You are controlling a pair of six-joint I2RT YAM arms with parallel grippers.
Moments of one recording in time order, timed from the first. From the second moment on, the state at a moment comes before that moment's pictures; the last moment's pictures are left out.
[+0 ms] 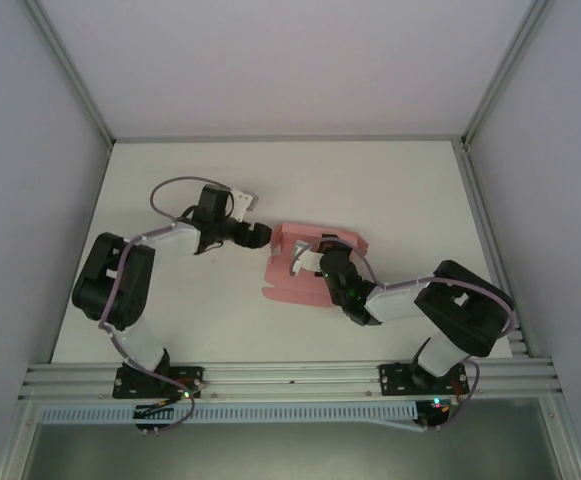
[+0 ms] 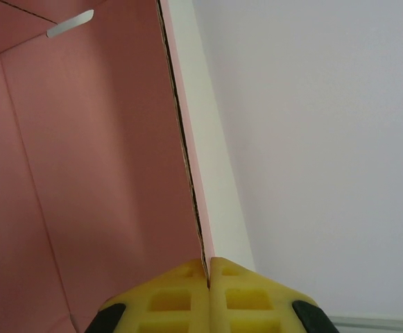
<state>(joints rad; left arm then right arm) -0.43 1.71 0.92 -0.04 0.39 -0.06 0.90 1.57 0.47 0.77 0.67 -1.05</state>
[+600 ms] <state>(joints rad) -0.54 1.67 0.86 0.05 0.40 -0.02 0.90 1.57 0.47 0.75 0.67 -1.03</state>
